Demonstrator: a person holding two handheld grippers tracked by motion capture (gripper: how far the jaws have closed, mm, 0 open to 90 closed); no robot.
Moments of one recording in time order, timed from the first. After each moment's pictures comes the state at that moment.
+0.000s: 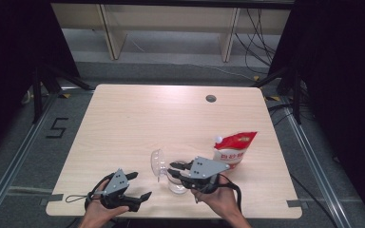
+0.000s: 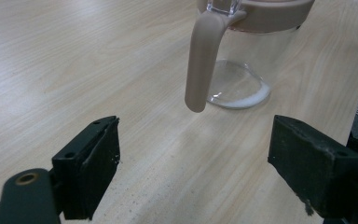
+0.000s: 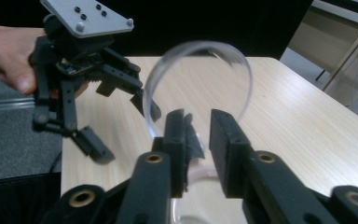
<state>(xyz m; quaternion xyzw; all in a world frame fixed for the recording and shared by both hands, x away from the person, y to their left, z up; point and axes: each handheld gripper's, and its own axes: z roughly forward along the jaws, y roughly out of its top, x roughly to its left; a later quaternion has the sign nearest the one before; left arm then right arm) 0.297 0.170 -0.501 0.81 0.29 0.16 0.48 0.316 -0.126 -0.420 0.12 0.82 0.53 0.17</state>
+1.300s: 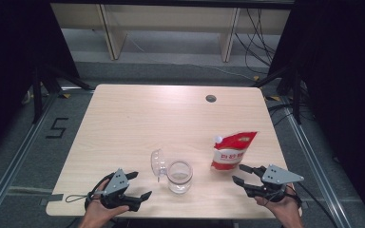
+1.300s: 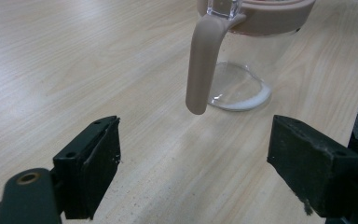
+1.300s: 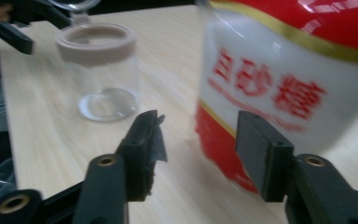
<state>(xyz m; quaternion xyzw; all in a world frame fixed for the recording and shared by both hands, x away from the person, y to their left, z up) 0.298 0.169 -0.500 0.81 0.29 0.16 0.48 0.315 -0.304 -0.471 0.25 0.79 0.52 0.20</state>
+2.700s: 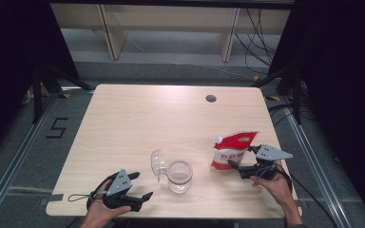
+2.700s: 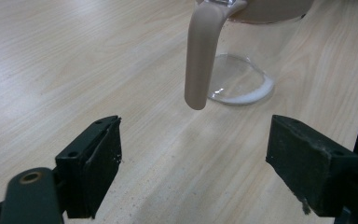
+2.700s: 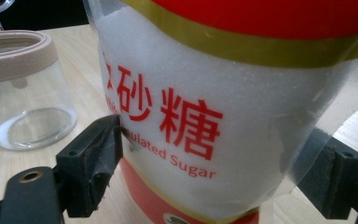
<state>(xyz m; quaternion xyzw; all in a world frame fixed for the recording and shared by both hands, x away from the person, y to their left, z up) 0.298 0.164 -0.504 0.82 0.29 0.16 0.48 0.383 -0.301 -0.490 0.27 0.77 0.54 0.21</state>
